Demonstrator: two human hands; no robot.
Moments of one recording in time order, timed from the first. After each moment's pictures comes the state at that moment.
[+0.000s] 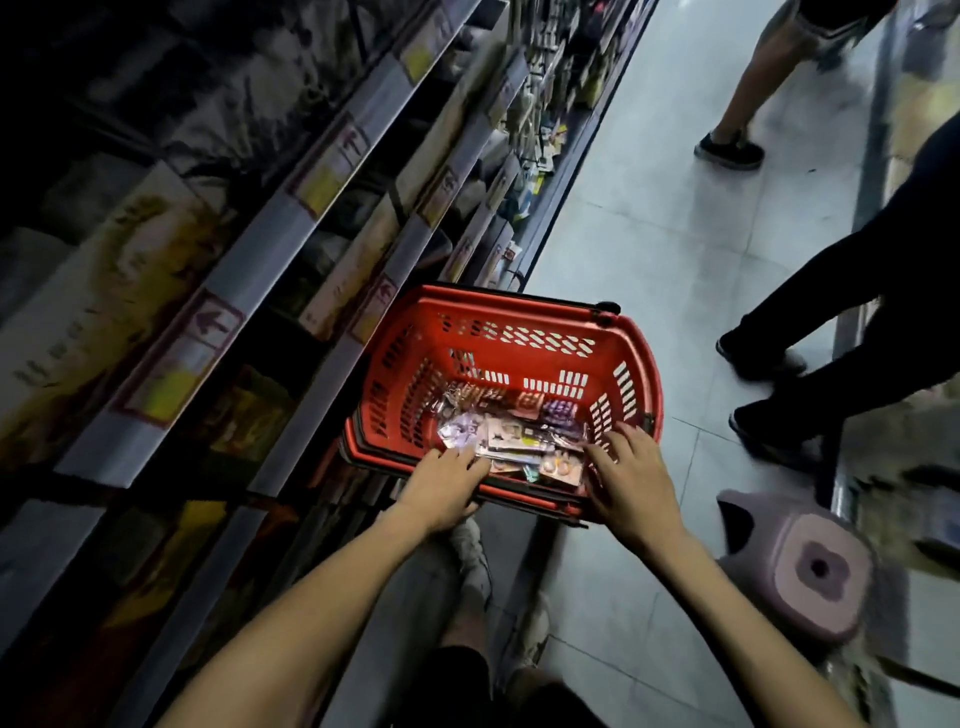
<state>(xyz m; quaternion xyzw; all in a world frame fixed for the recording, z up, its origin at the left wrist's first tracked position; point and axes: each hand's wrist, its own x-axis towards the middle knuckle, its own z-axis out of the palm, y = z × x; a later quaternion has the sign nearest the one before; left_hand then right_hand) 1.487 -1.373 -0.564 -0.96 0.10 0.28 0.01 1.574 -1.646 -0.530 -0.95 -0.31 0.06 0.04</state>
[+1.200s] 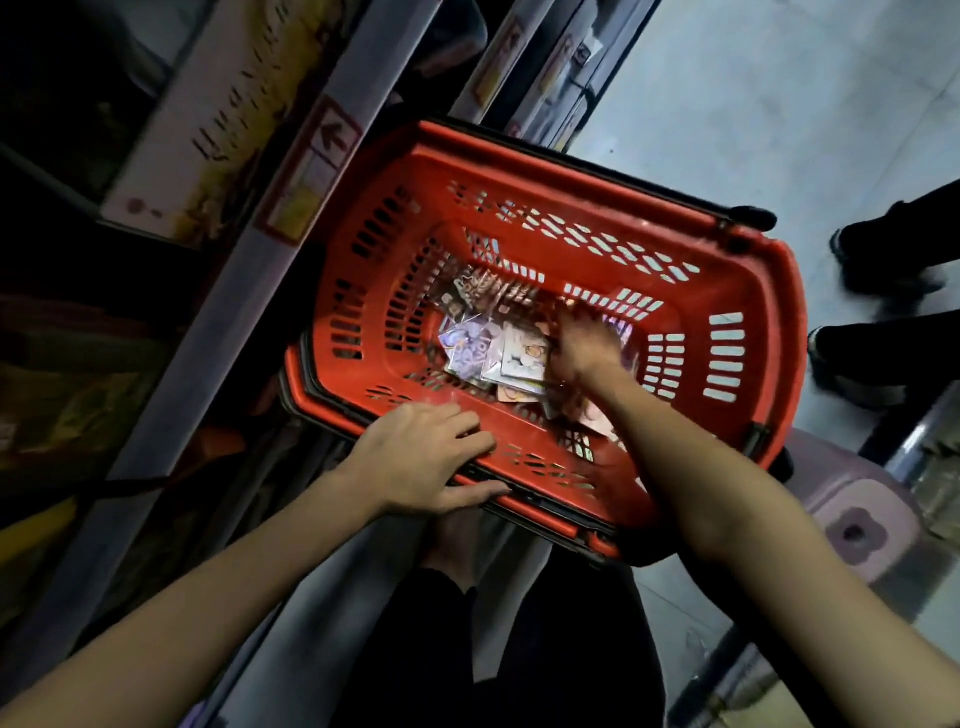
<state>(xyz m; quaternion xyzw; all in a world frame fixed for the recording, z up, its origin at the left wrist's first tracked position) 1.502 -1.345 -0.612 -0.97 0.16 0.10 -0.14 1.710 -1.509 -0.739 -0.89 -0.26 0.37 -0.04</state>
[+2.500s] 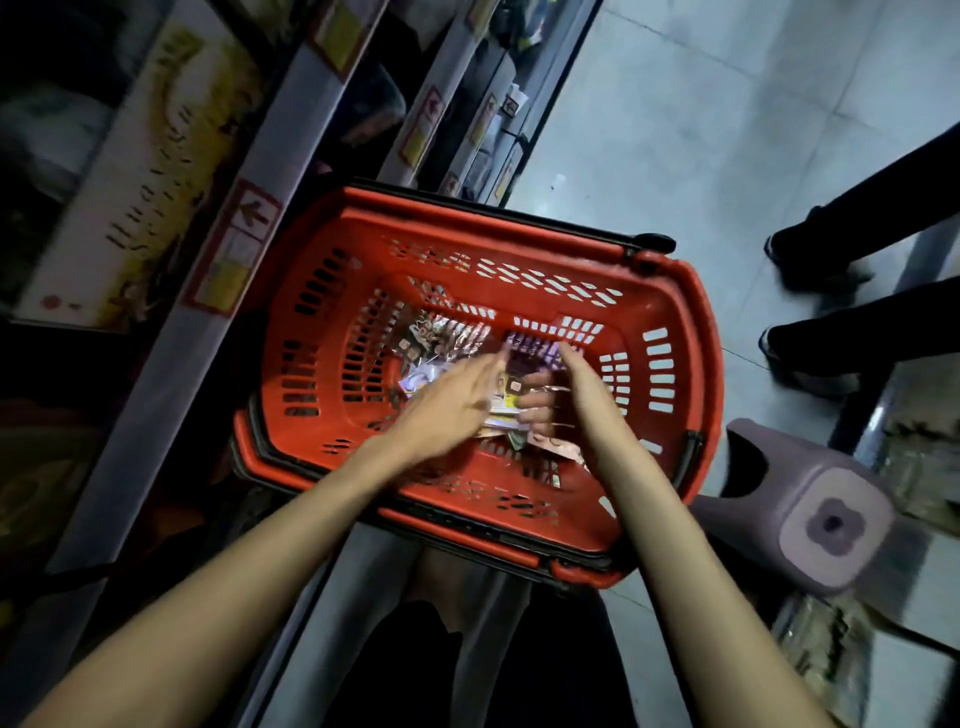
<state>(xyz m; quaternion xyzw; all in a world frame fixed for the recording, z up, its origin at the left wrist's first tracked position) 1.608 -1.376 -0.668 -0.85 -0.13 0.26 -0.45 1.691 -1.550 -0.635 -0.65 0.29 0.48 0.52</state>
